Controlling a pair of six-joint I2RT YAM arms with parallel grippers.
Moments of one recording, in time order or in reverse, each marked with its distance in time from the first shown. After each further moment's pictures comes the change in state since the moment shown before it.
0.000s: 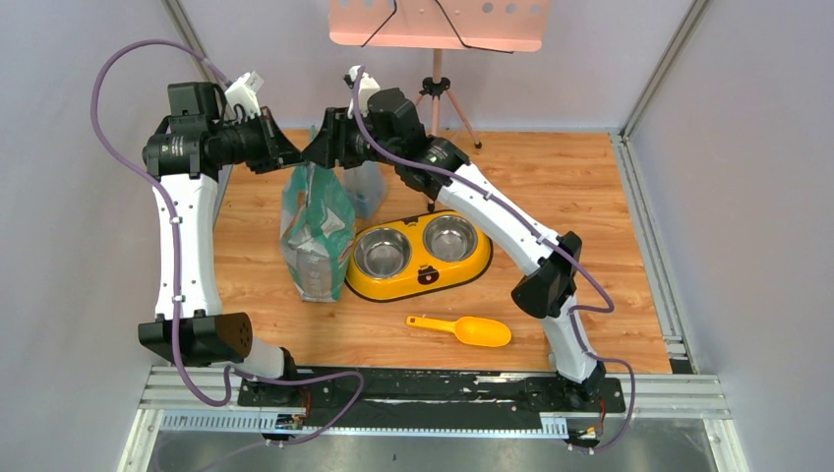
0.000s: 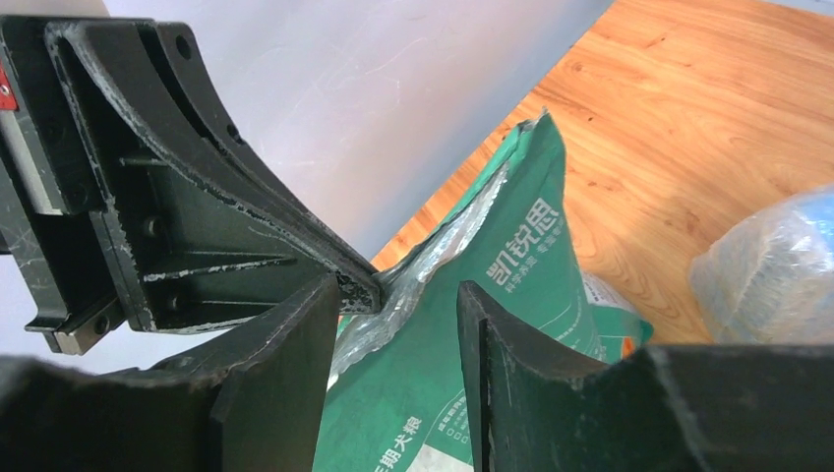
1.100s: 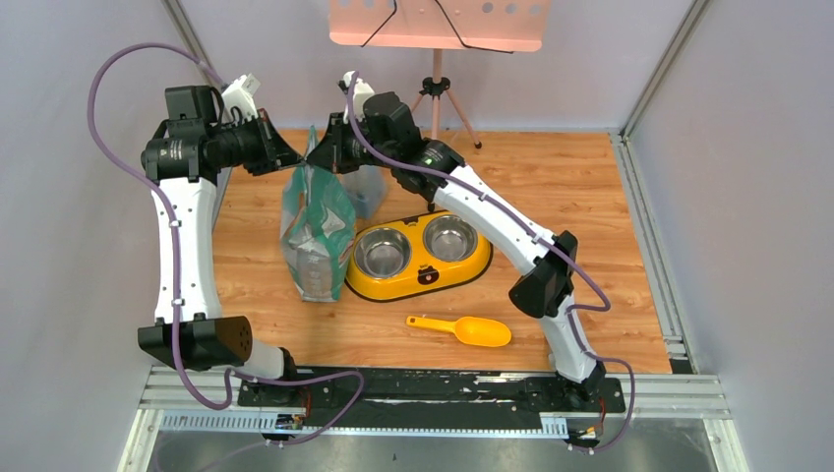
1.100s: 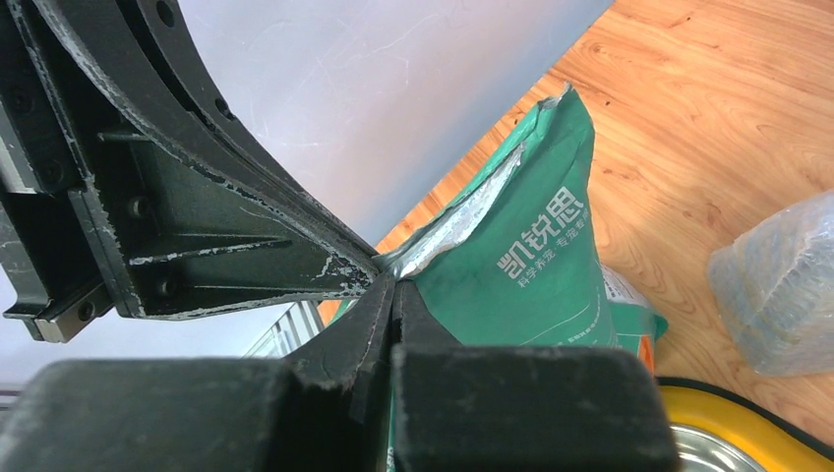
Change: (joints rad) left arm 0.006 -0.020 -0.036 0.024 -0.010 -0.001; right arm -0.005 0.023 -0.005 0.008 -0.045 0.001
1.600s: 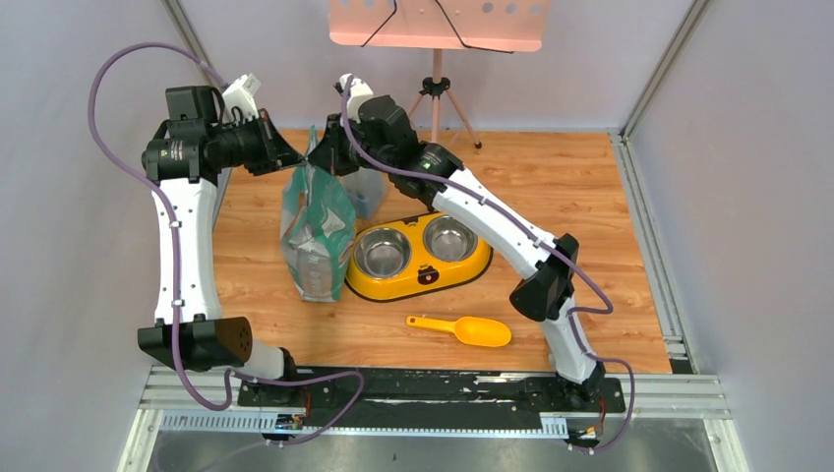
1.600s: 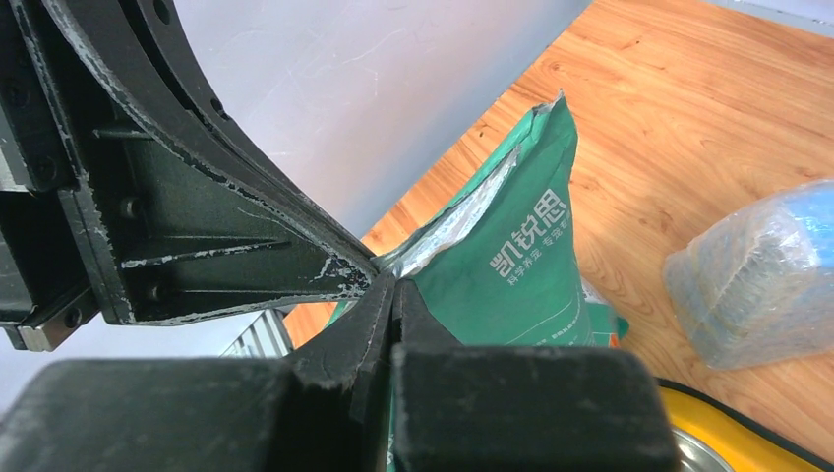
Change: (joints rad) left arm -0.001 -0.006 -0.005 0.006 0.002 0.003; right arm 0.026 -0.019 0.000 -0.023 0.097 -0.061
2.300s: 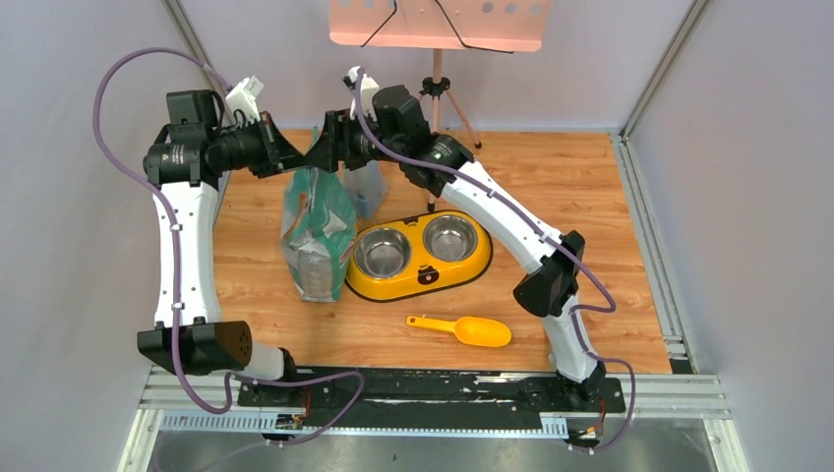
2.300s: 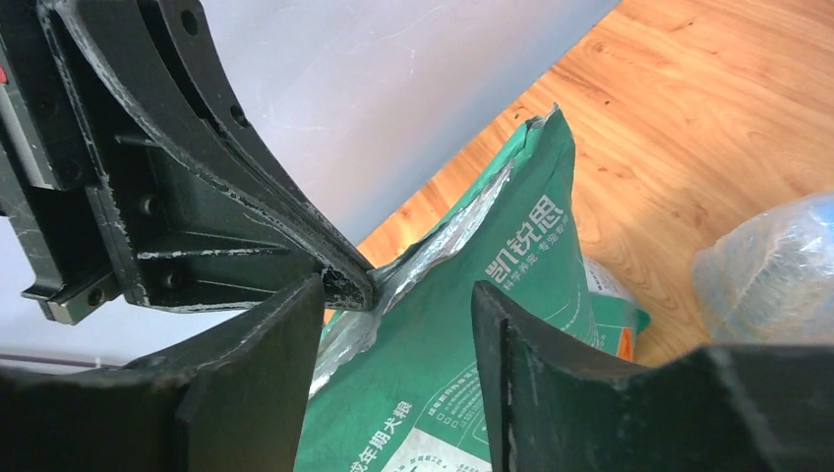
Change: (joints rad) left arm 0.001 -0.022 -0.045 0.033 0.082 -0.011; right arm -0.035 -0.009 0.000 -0.012 -0.145 -0.004
